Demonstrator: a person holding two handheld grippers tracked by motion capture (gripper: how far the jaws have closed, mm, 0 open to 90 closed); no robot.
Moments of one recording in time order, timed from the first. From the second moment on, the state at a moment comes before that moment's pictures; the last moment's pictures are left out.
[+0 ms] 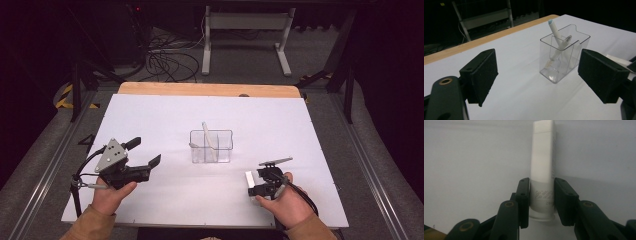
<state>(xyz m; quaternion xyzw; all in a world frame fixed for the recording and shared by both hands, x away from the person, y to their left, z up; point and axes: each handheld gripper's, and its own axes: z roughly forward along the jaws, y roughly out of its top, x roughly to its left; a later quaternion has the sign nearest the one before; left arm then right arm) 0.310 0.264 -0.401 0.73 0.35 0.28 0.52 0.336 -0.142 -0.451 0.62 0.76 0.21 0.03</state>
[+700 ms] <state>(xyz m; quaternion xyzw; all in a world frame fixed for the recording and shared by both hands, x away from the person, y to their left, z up) 0.309 0.265 -0.400 0.73 0.35 0.28 0.52 0.336 -0.147 -0.427 0.55 0.80 0.22 0.05</state>
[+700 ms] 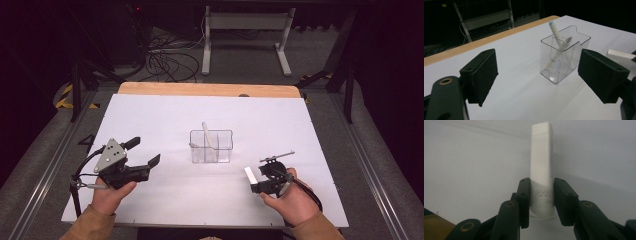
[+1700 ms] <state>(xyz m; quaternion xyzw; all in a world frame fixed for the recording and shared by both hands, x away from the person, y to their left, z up) 0.309 0.266 -0.399 0.73 0.35 0.28 0.52 0.343 -0.145 -0.382 0.41 0.88 0.23 0.07</state>
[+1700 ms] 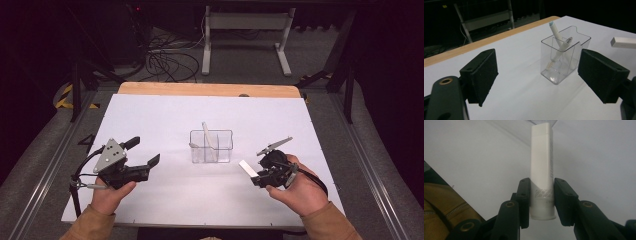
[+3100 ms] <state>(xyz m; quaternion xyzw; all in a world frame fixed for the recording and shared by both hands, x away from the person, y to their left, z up) 0.309 0.267 -0.398 0.72 0.35 0.28 0.53 0.389 -0.120 -0.325 0.42 0.88 0.23 0.05</state>
